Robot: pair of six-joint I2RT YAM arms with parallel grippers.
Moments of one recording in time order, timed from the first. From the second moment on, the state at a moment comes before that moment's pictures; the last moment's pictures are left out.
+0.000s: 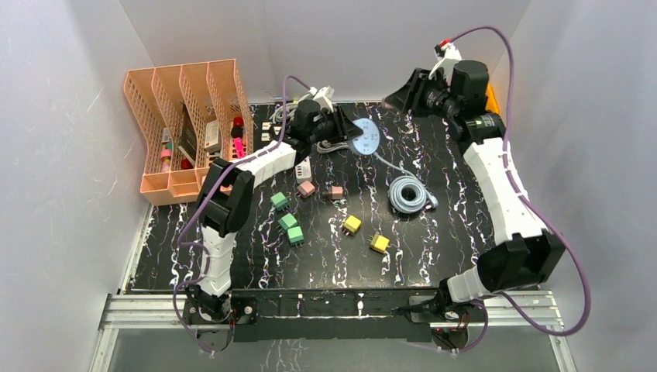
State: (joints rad) left arm -0.56 2.07 1.60 0.27 0.39 -0.70; right arm 0.20 1.48 1.57 -0.43 -0.41 0.35
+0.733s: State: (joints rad) left arm -0.43 2.44 1.82 0.41 -0.14 -0.89; right arm 0.58 1.45 1.01 -0.29 -0.35 0.32
